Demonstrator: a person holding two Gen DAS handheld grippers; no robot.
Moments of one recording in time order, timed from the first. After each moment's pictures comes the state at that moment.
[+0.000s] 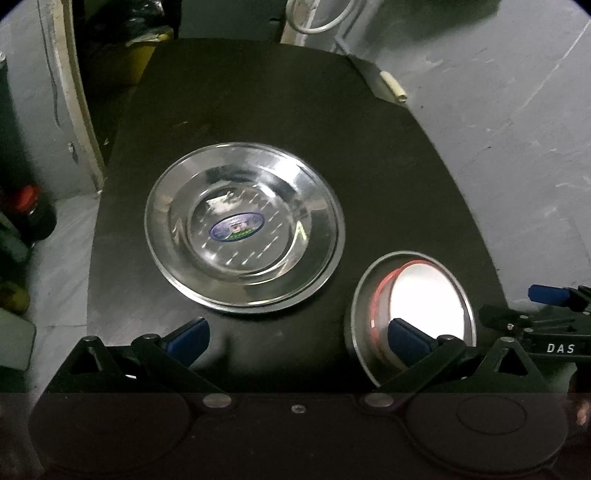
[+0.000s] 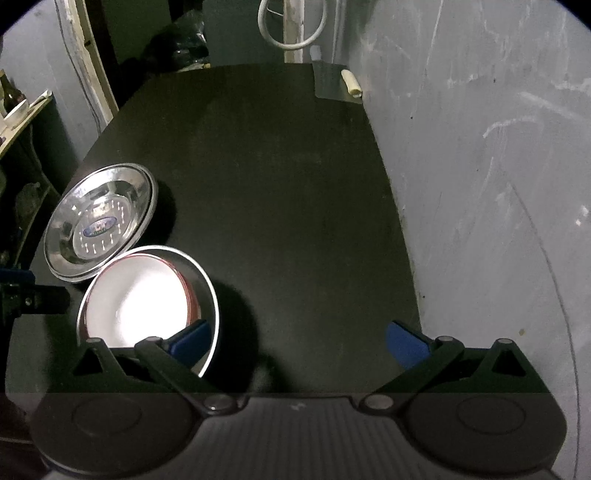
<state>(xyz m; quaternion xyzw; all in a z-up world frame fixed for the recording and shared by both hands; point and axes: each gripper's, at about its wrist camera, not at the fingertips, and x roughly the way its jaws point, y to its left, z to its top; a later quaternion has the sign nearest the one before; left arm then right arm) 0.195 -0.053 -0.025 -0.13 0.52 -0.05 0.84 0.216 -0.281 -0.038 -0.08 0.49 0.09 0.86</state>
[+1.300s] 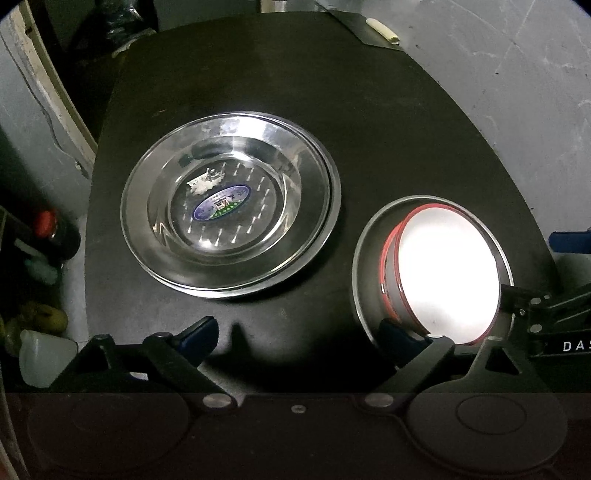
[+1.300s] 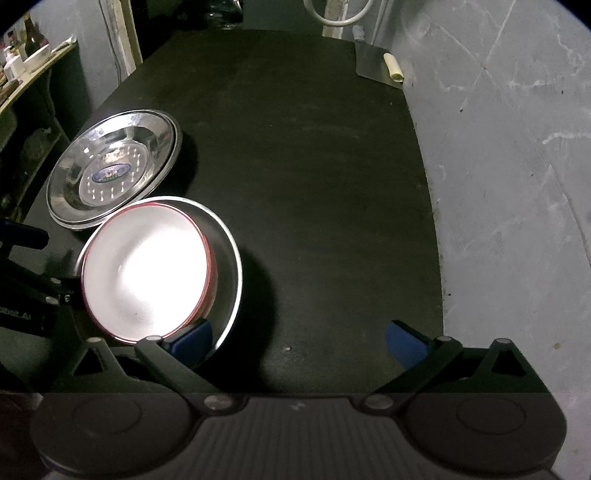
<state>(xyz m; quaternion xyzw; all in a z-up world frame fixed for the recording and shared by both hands) 0.203 -0.085 -0.040 -0.02 0.56 -0.05 0.83 0.216 -0.261 -0.054 -0.15 0.51 0.13 0.84</state>
